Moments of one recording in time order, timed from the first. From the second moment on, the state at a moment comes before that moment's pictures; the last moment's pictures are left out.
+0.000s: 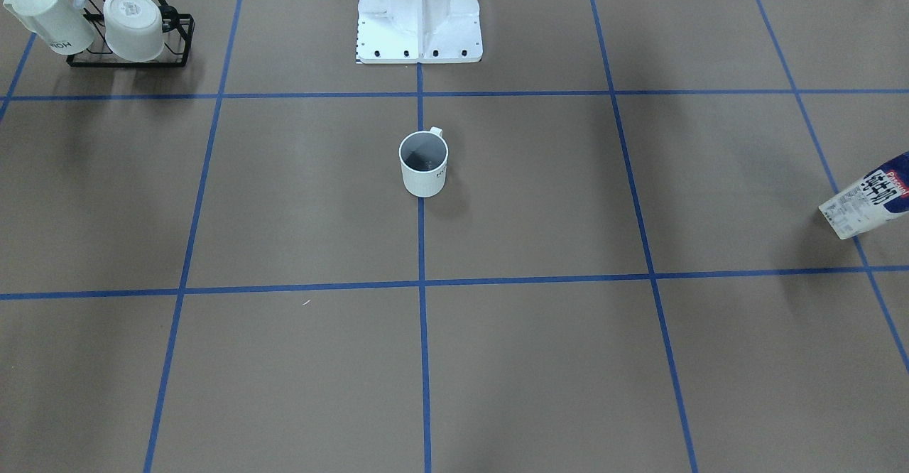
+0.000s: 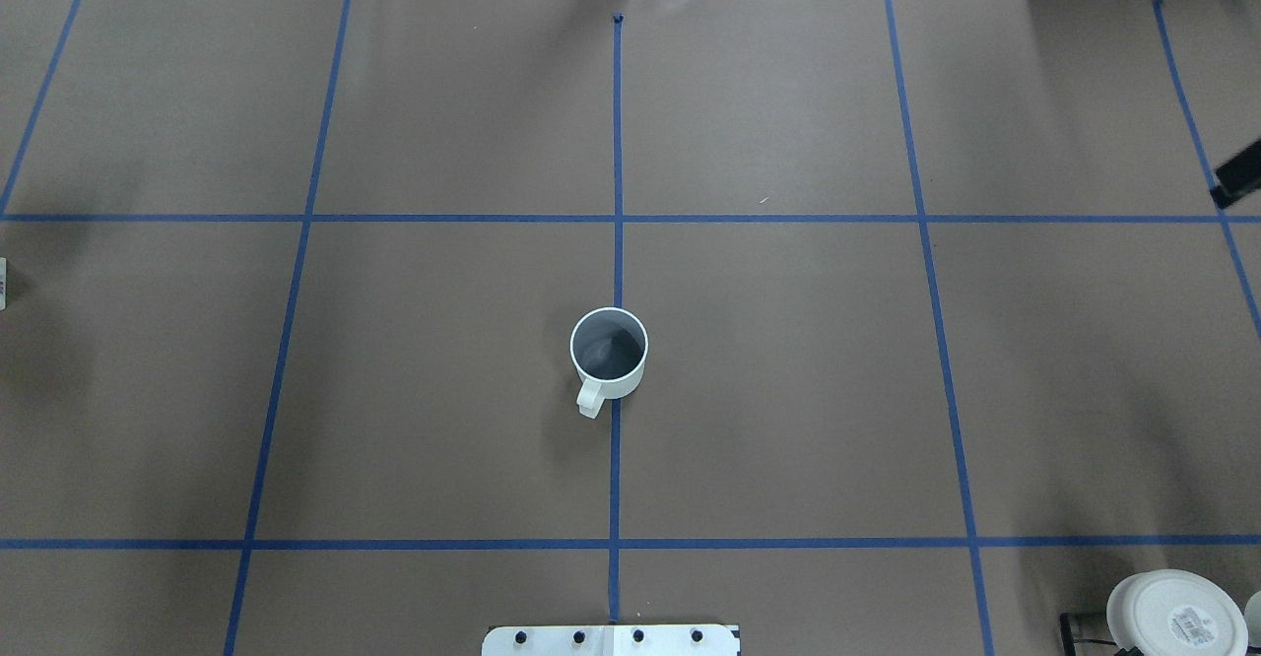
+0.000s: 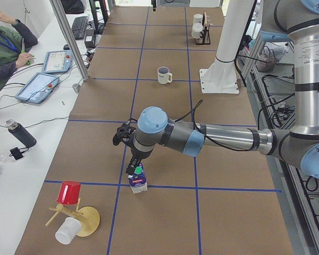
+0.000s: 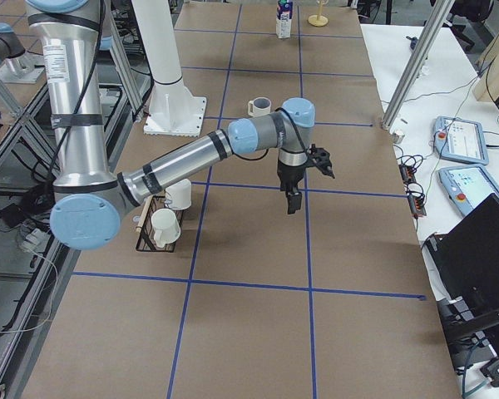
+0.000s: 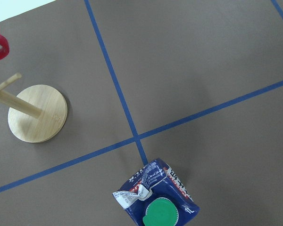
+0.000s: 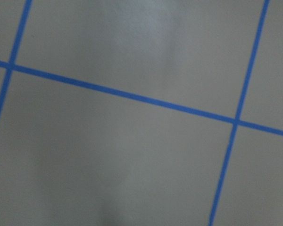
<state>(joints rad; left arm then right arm) -1.62 -1.43 -1.80 -1.83 -2.36 0.14 1.33 -1.58 2.01 -1.82 2.17 0.10</state>
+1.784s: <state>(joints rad) -1.47 -1.43 -1.61 -2.13 -2.34 -0.47 1.55 -1.88 2.00 -1.75 2.22 -0.18</state>
